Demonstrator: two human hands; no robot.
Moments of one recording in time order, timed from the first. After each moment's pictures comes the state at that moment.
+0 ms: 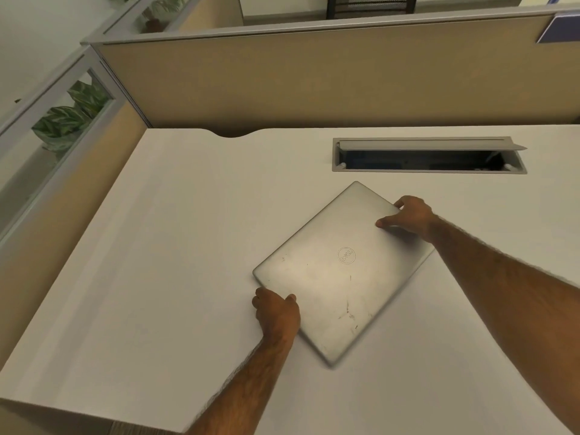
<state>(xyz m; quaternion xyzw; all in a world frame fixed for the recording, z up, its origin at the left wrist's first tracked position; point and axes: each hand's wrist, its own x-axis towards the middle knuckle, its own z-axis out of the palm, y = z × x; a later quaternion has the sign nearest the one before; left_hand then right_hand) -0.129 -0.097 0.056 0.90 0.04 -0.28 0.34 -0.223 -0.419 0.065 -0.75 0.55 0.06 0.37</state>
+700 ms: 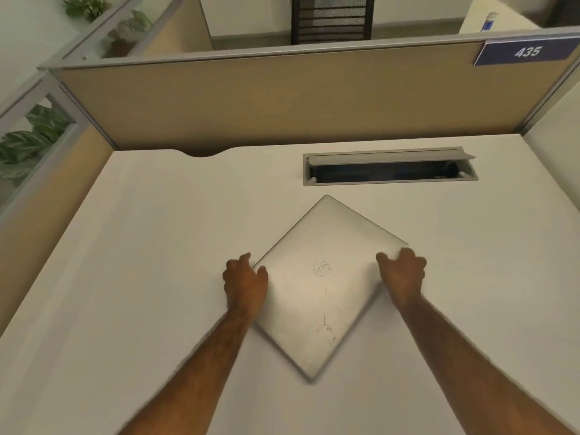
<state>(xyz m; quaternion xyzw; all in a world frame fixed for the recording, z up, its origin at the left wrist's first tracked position) -0.062 -0.139 0.067 0.93 -0.17 -0.22 0.26 -0.280 -0.320 0.060 -0.55 0.72 -0.14 0.40</state>
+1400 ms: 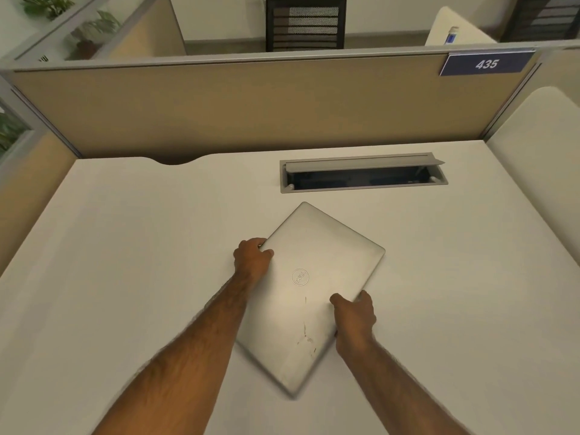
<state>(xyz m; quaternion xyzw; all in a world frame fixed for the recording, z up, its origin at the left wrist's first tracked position) -0.041 -0.230 0.049 0.87 -0.23 -0.31 0.30 -0.259 -0.229 0.071 -0.33 0.73 -0.21 0.56</state>
